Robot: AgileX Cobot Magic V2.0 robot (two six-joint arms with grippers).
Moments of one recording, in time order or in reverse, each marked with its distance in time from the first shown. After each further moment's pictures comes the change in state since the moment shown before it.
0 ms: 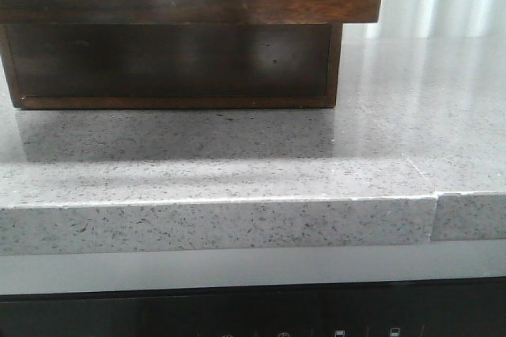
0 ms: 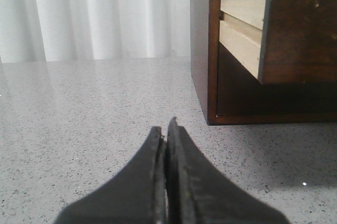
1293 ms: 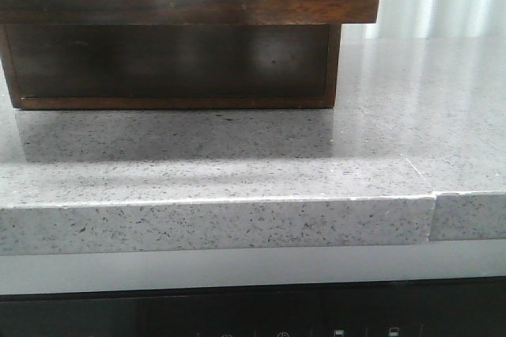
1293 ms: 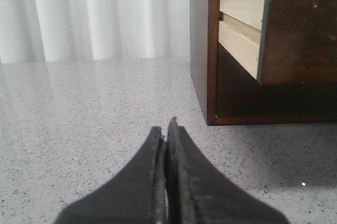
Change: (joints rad) left arm 0.000 0.000 0.000 0.000 0.000 0.000; right arm -0.663 -0.768 1.143 -0.019 -0.774 0.000
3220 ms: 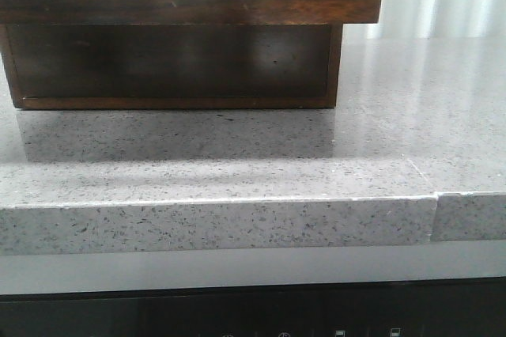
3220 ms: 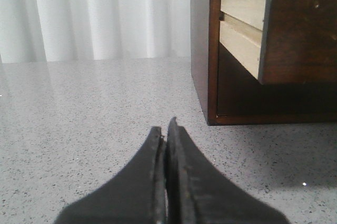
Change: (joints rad) left arm 0.000 0.000 0.000 0.000 0.000 0.000; right arm -0.010 -0.010 0.105 0.054 -0.283 0.076
